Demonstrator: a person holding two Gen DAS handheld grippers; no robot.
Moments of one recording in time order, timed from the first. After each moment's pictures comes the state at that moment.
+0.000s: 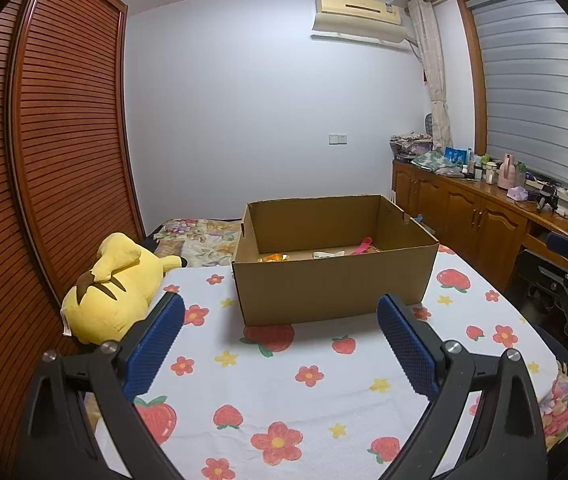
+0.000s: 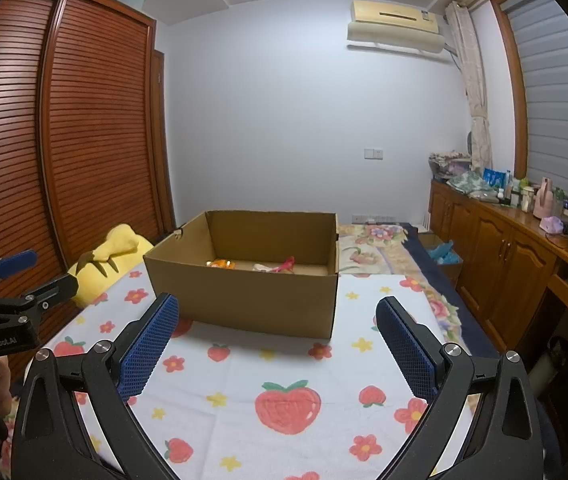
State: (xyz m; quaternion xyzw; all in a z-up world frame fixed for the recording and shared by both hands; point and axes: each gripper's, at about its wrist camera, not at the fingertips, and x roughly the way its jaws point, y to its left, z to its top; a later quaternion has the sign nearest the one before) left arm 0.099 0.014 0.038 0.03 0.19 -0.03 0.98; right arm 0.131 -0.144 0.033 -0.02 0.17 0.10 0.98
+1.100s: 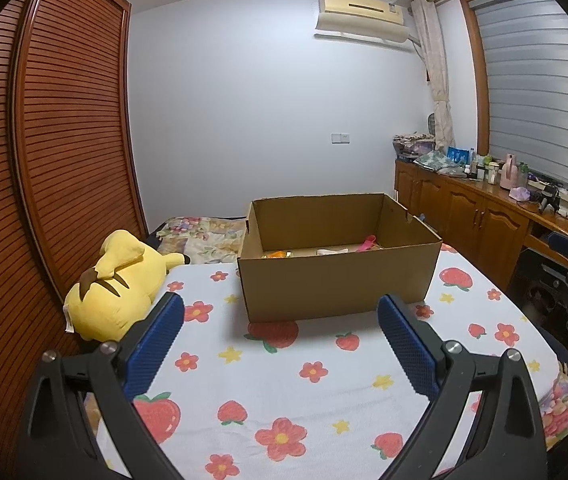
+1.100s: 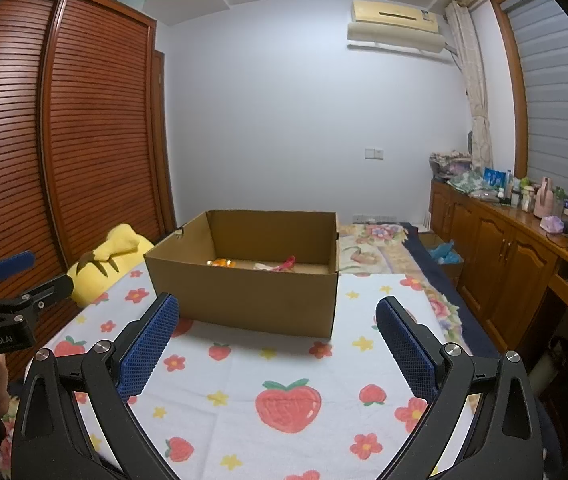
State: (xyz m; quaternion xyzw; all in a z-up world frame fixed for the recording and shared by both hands) left arm 0.094 0.016 0.037 0.02 0.19 -0.02 0.98; right arm 0.130 -0.146 0.032 -0.02 0.17 0.10 0.98
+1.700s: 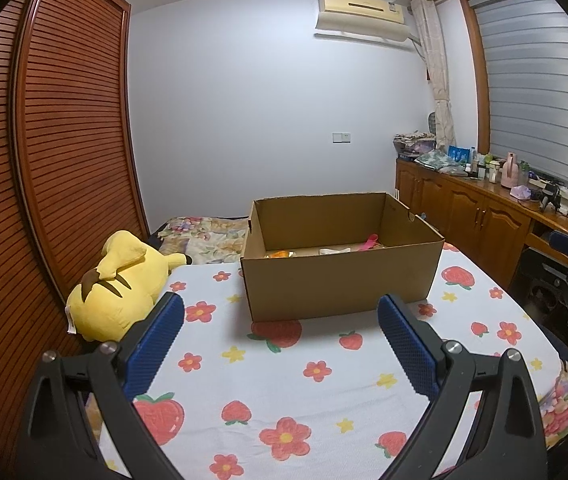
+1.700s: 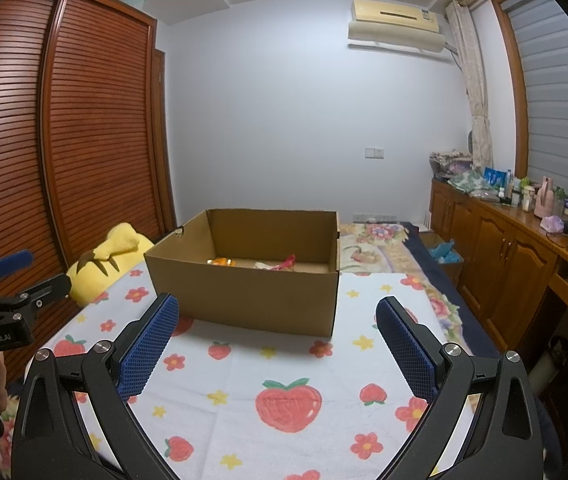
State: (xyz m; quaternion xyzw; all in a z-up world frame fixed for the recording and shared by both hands) left arm 0.096 0.020 0.035 0.03 0.19 -0.02 0.98; right arm 0.129 -0.145 0.032 -0.02 0.17 0.10 0.98
